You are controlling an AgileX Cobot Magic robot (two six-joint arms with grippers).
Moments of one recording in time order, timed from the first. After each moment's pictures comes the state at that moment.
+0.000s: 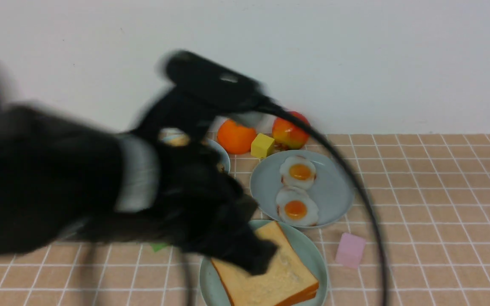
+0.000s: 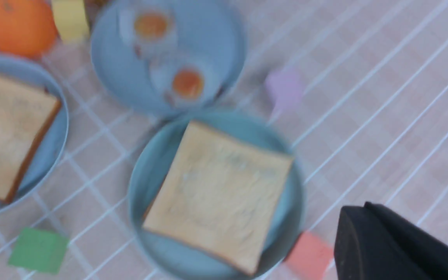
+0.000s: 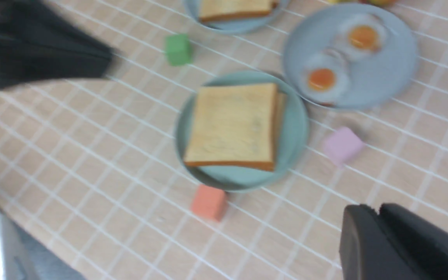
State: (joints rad) right arm 0.23 0.84 -1.19 0.36 1.22 -0.21; left arm -0.94 1.10 -1.02 0.16 0.61 -0.32
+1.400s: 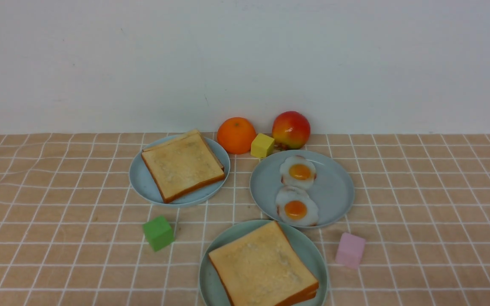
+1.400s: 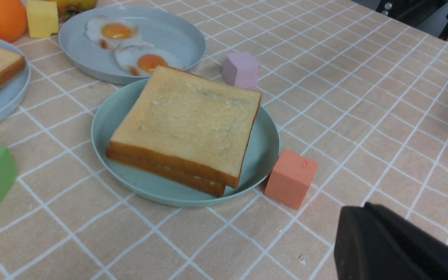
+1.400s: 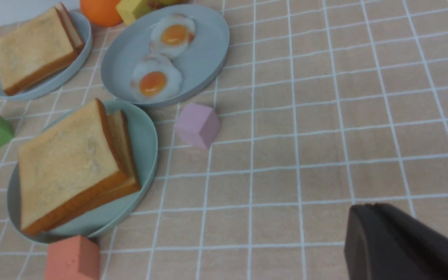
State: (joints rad) right arm 0.22 0.19 -0.42 -0.02 0.82 0.32; left arm -0.94 0.42 -0.08 0.18 0.01 -0.34
